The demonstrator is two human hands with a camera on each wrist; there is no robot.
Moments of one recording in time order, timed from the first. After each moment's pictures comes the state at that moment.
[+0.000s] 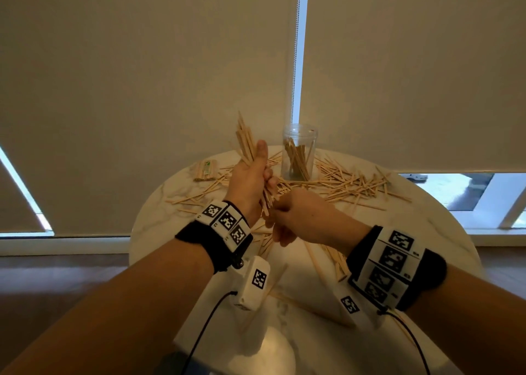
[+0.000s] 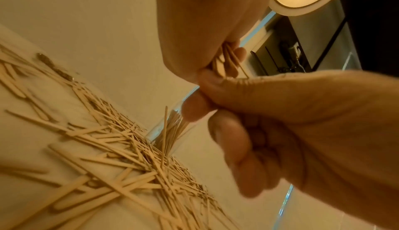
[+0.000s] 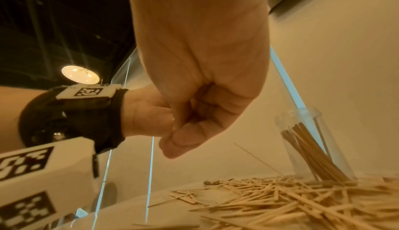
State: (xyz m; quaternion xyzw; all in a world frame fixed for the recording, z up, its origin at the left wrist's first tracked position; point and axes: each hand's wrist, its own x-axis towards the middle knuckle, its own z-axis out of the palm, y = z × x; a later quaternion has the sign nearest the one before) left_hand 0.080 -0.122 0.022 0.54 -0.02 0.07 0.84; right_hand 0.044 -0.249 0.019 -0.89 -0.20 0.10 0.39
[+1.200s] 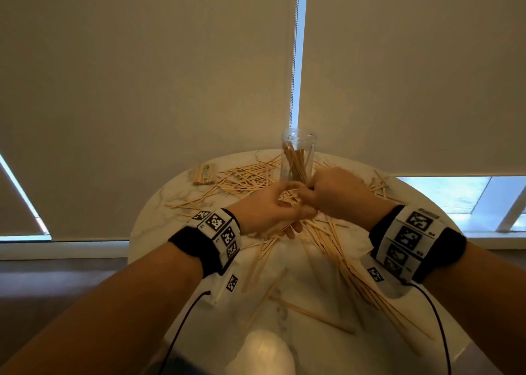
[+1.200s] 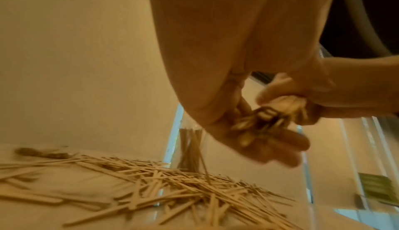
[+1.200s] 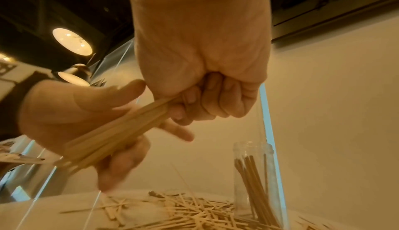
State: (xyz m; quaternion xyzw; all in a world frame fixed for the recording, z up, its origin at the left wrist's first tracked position) left_hand 0.063 -0.114 0.017 0.83 -0.20 -0.14 0.50; right_hand 0.078 -0.287 0.045 -0.97 -0.20 -0.11 0.11
